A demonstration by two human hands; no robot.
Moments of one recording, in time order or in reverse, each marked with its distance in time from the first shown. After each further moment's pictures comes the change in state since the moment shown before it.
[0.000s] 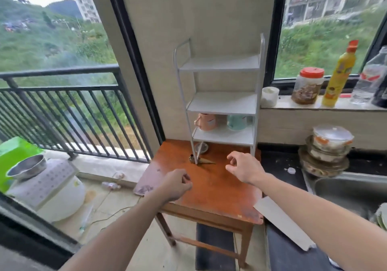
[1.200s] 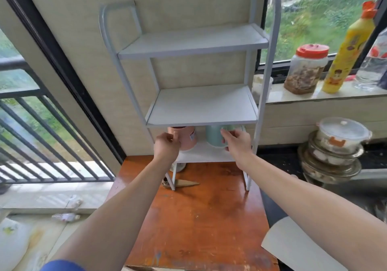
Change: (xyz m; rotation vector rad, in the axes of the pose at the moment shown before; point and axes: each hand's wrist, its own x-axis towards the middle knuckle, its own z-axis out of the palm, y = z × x) left_hand 0.303 0.033 0.020 -0.586 0.293 -0.126; right_hand 0.208 0.065 0.026 0.975 0.482 0.418
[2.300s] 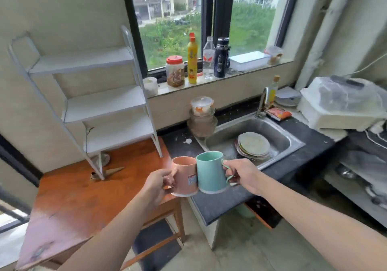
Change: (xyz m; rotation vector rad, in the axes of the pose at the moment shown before) left_hand -0.318 -0.009 0.011 -0.357 -0.799 -0.273; right_hand -0.336 0.016 -0.275 0.137 0.122 0.267
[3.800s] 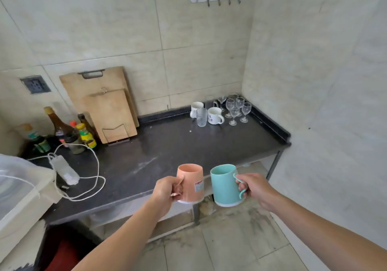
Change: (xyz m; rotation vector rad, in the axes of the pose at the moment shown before) left_hand -0.167 -0.199 1.016 0.775 -1.219 -0.134; right_hand -0.355 0.137 -0.814 0.487 1.465 0.114
